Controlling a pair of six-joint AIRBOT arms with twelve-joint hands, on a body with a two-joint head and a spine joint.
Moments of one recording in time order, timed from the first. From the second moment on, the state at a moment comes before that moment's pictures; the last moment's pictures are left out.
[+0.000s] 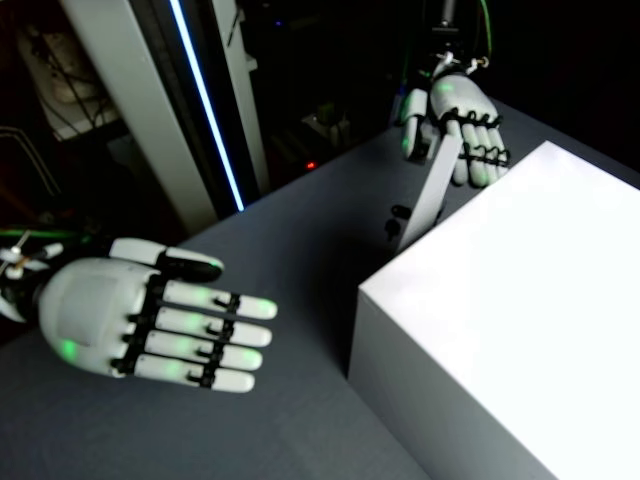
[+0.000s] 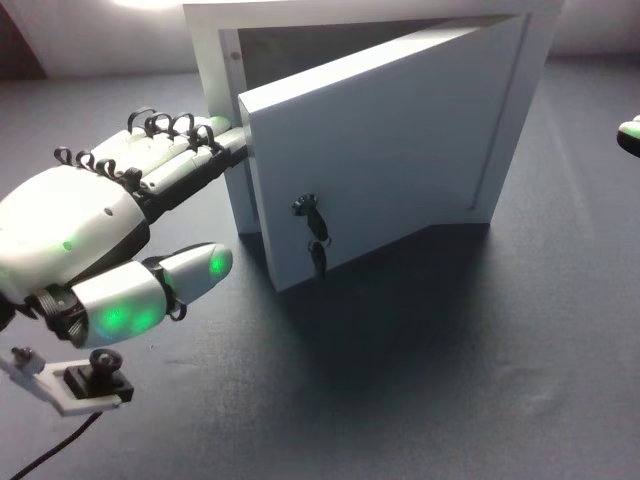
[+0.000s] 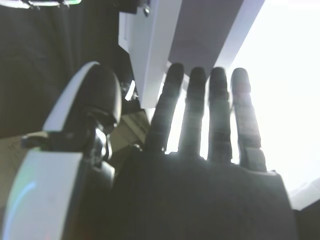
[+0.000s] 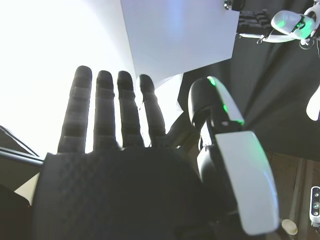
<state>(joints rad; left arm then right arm) 0.91 -0.93 0.97 -0.08 -1.17 0.79 -1.22 -0.91 1.14 0.14 1.45 -0.42</state>
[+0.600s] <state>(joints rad) 0.86 -0.95 0.97 0.02 -1.14 0.77 -1.22 -0.92 1.14 0.14 1.45 -0.41</state>
